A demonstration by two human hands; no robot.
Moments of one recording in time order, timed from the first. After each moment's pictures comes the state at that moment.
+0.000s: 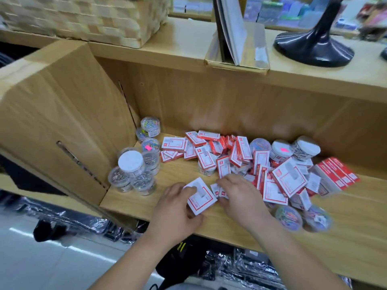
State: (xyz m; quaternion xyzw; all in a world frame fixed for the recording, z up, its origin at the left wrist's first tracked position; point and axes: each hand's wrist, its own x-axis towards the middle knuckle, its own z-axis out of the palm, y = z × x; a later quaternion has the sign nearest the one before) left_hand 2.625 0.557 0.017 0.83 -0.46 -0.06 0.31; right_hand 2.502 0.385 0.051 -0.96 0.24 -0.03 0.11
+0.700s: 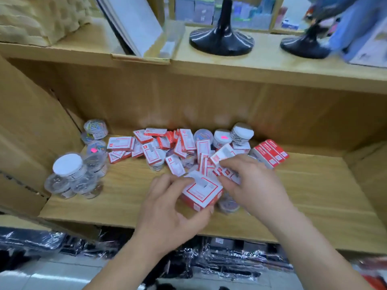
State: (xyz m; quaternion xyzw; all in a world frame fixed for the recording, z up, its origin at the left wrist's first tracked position) left_hand 2.518 0.508 0.092 0.75 -0.48 0.00 0.44; right_hand 2.385 0.346 0.144 -0.92 0.35 -0.12 0.13
